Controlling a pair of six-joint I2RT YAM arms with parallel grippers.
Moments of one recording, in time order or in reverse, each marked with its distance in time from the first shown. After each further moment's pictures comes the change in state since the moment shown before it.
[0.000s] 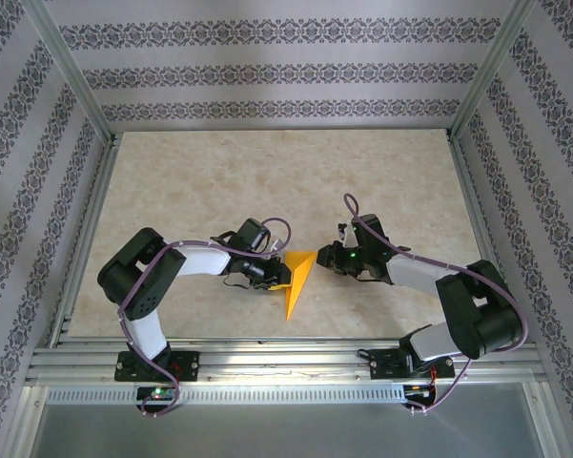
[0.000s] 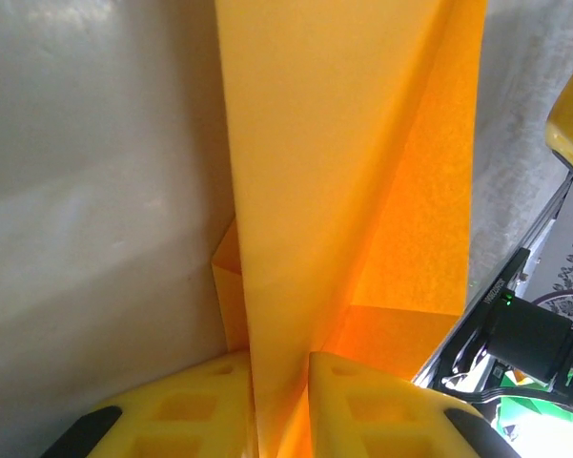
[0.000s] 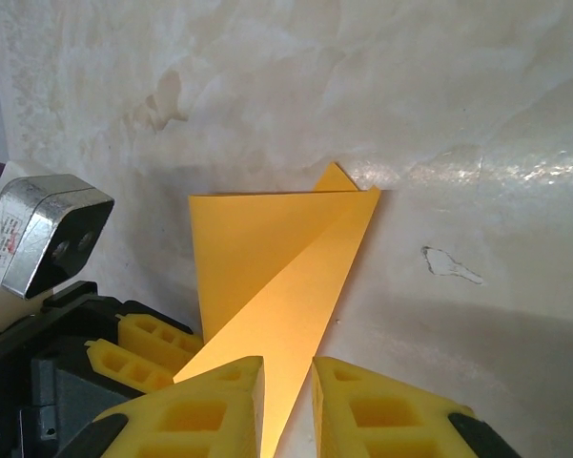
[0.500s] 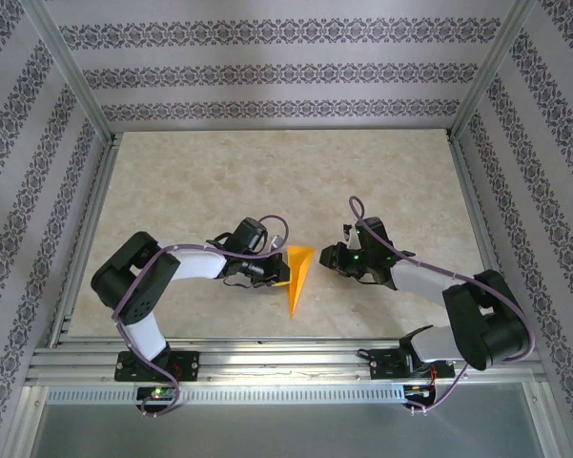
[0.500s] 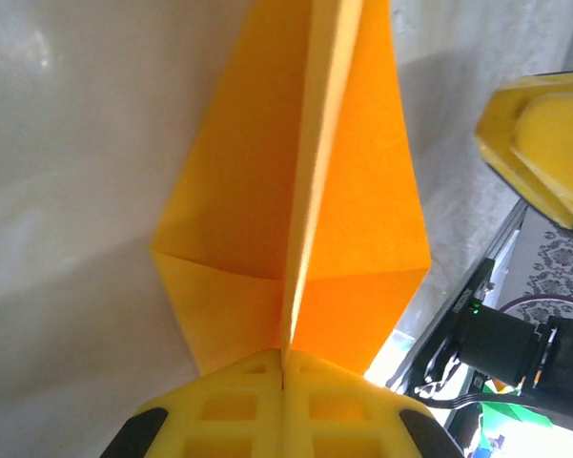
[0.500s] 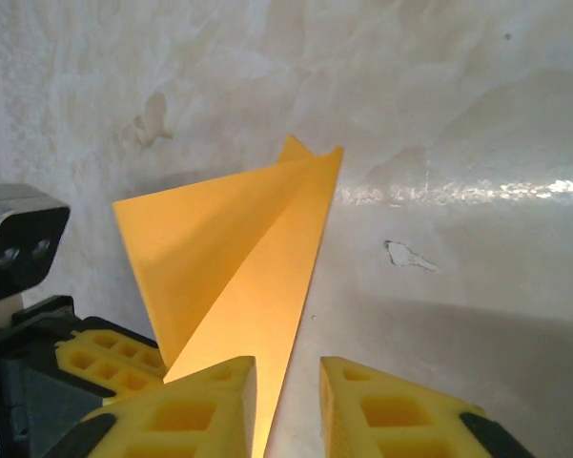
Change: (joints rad) left arm -0.001 -0.062 -0.047 0.107 -0.017 -0.049; right arm 0.000 -0.079 -0.043 0.000 0.067 0.037
